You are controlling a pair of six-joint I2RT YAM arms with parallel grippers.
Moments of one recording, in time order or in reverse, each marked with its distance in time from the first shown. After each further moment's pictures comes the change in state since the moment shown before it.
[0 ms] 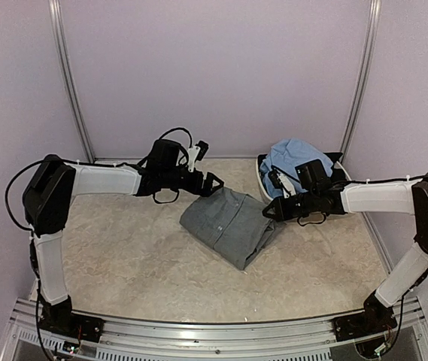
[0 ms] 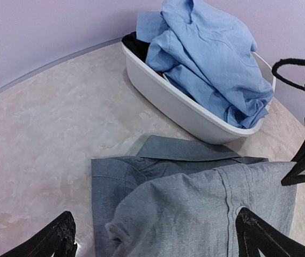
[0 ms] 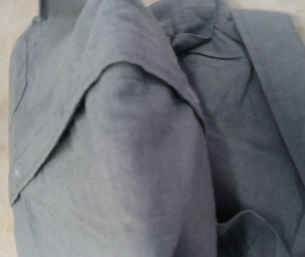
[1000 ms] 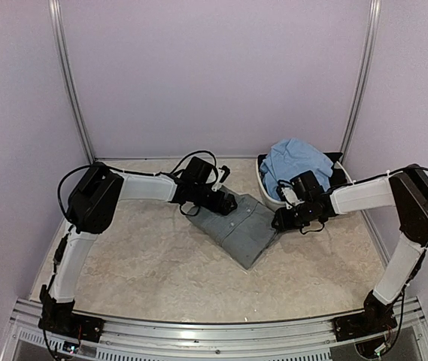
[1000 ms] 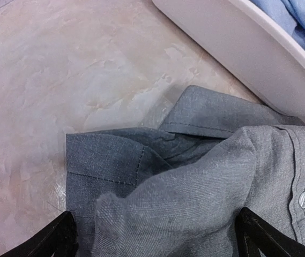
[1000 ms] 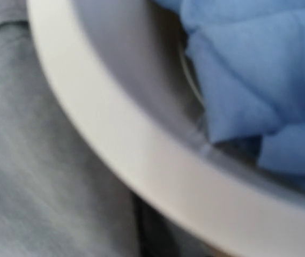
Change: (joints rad) left arm -0.084 0.375 0.349 -0.220 -0.150 0.006; right arm -0.033 0.145 -0.001 -0.050 0.261 0.033
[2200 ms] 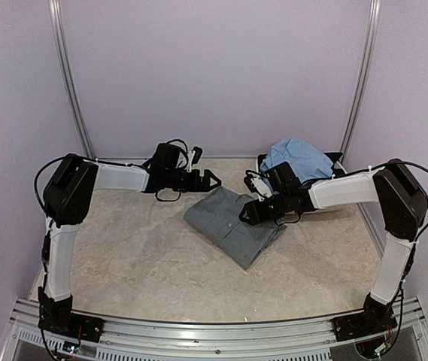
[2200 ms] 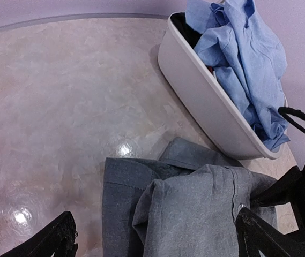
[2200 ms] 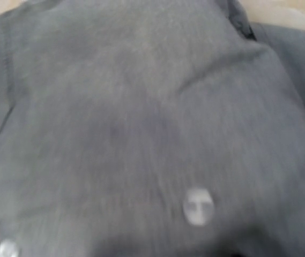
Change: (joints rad) left arm 0.161 -0.162 -0.173 0.210 0.269 -0.230; right arm 0.152 0.083 0.177 0.047 -0.093 -0.080
